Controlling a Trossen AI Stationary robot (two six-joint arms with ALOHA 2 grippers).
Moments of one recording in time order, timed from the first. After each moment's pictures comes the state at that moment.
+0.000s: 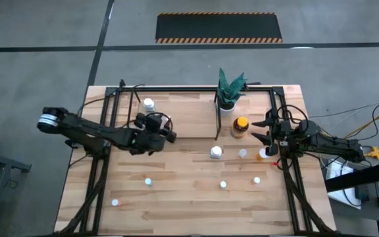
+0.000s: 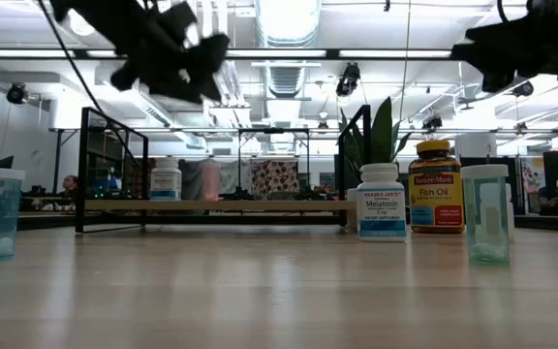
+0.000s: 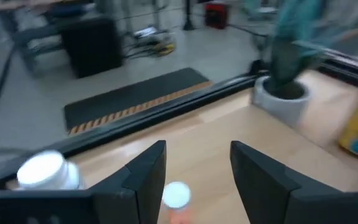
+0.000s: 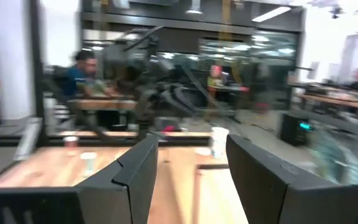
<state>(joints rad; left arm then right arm) -0.17 1.32 0.83 -0.16 -1.10 -0.62 -0.14 0.04 0.11 0.10 -0.08 -0.06</state>
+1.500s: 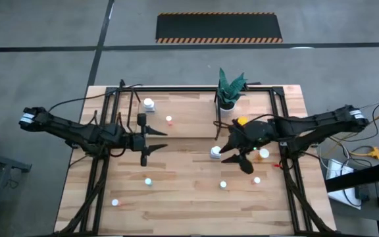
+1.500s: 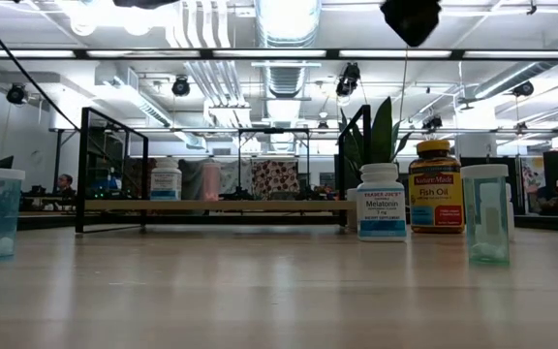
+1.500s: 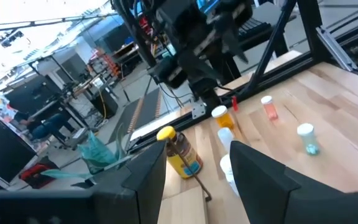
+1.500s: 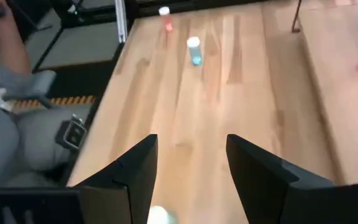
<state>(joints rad) -0.23 0.86 0.63 0.18 -0.30 0.49 0.17 1.18 1.01 -0.40 -0.17 0.21</state>
